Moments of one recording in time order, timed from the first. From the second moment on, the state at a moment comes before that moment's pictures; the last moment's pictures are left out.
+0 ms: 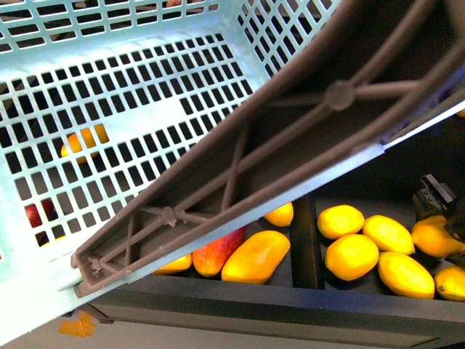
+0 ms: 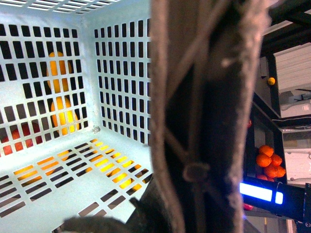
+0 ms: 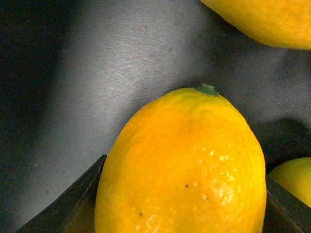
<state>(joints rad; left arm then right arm) -0.69 1.29 1.14 -0.34 -0.08 -0.99 -0.14 2.49 1.18 0.07 0.13 1.02</state>
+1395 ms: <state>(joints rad) -0.69 1.29 1.14 -0.34 -0.08 -0.99 0.26 1.29 0.83 0.21 -0.14 0.36</state>
